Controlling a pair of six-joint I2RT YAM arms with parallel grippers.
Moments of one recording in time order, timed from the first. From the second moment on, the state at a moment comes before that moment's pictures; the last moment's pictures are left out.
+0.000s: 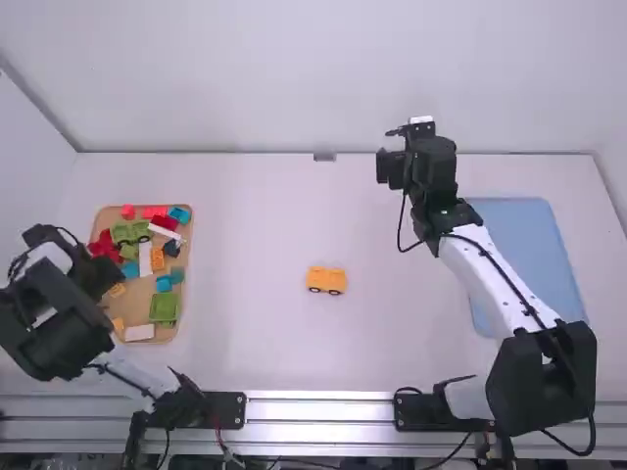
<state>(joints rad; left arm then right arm) 0.83 1.80 1.13 -0.69 0.06 0.02 0.26 1.49 1.13 -0.01 0.16 -0.06</state>
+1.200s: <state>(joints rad) 0.81 1.73 1.13 -0.70 0.17 0.12 0.26 1.49 1.13 0.14 -0.09 -0.02</state>
